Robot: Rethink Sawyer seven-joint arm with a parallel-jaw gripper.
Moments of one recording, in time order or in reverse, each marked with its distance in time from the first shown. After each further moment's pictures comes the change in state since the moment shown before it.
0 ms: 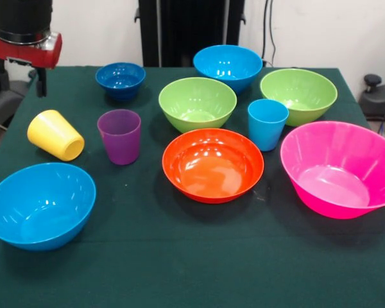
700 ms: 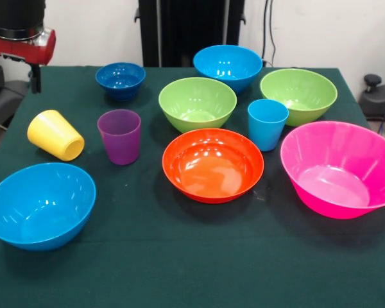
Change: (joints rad) arm -0.019 -0.006 0.000 0.011 0.000 0.000 0.000
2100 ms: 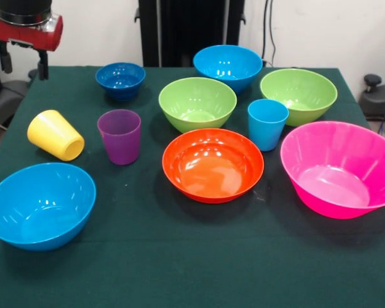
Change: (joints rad) arm 0.000 -0.054 -0.002 0.069 0.000 0.000 0.000
